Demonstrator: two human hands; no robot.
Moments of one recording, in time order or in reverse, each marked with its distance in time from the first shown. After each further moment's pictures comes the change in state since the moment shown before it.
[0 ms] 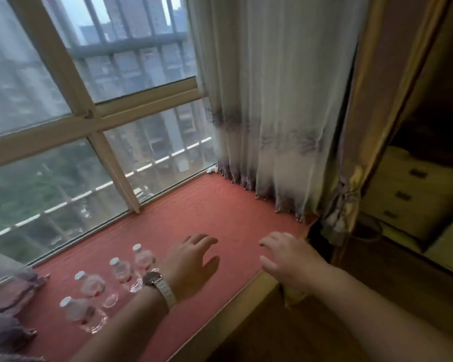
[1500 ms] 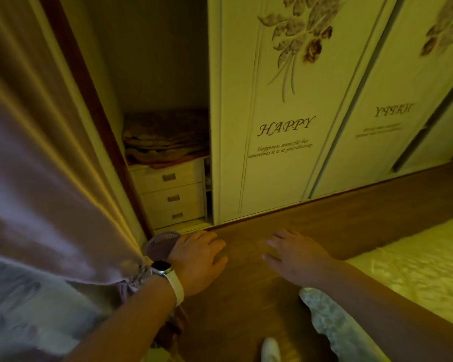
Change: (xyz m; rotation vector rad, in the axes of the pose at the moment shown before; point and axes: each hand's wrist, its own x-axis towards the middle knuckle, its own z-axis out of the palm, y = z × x) left_hand 0.447 0.469 0.180 -0.004 -0.400 1.295; right_hand -0.099 0.420 -0.126 0.002 0.094 1.165
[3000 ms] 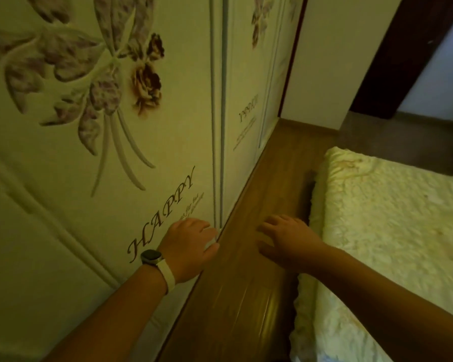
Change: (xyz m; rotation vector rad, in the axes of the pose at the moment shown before) left_hand 0.732 0.040 -0.064 0.006 -0.008 0.837; right_hand 0.340 0.399 -0.129 0.109 0.152 0.756
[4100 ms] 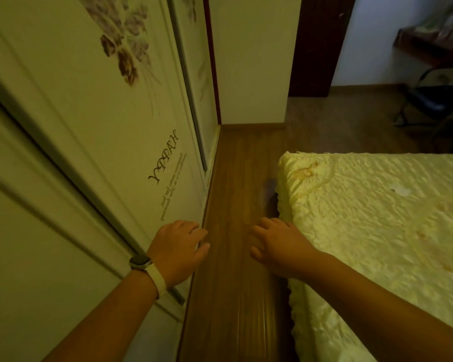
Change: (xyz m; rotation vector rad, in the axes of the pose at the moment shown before) left_hand 0.489 0.047 0.000 0.118 -0.026 0.278; right_hand 0.223 0.334 -0.062 0.178 0.082 0.310
